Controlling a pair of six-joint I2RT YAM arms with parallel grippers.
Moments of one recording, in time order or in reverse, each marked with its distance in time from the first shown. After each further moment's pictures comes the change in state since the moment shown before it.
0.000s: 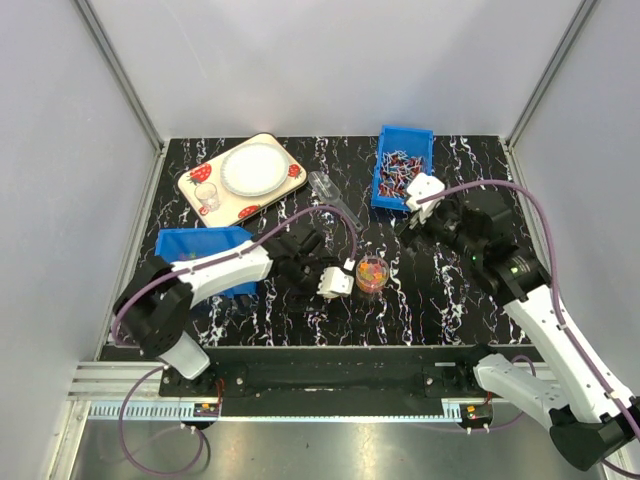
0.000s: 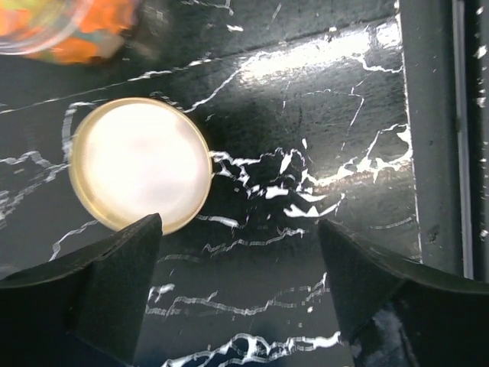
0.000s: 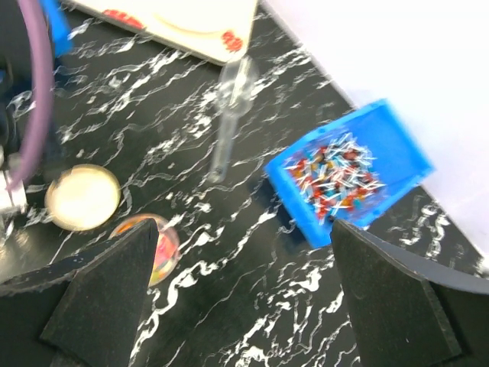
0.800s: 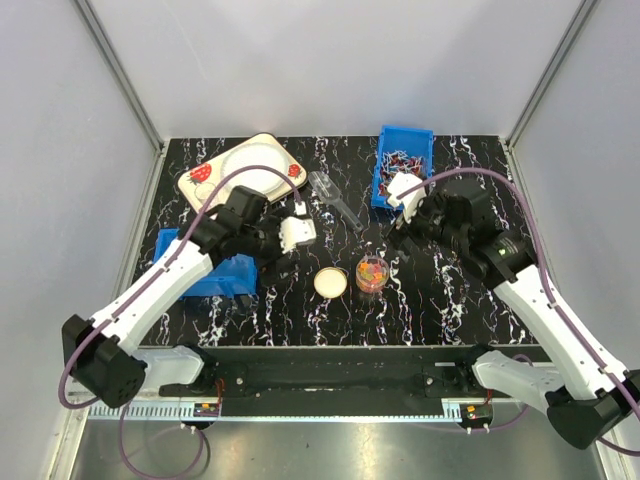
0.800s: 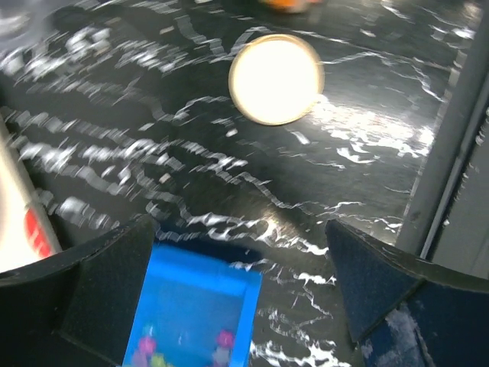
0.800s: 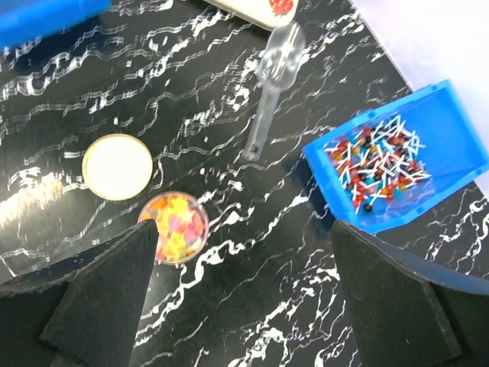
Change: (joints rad) left arm 0.238 -0.333 0.161 -0.234 -0.089 -0.261; right arm 0.052 0.132 0.136 -0.154 0.003 0.004
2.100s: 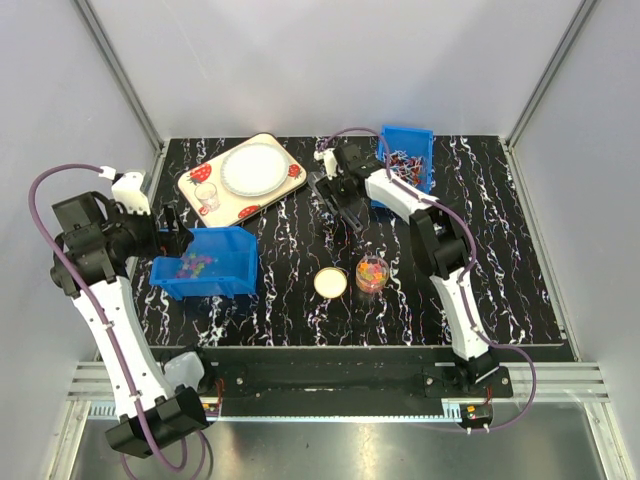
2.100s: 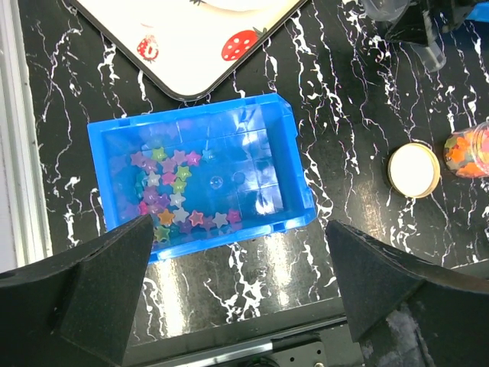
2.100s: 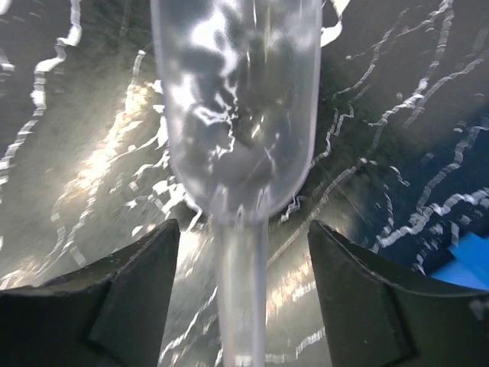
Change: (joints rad) left arm 1.022 -0.270 0.166 -0.267 0.206 -0.354; right arm -0.002 1.336 0.803 0.055 0.131 0.315
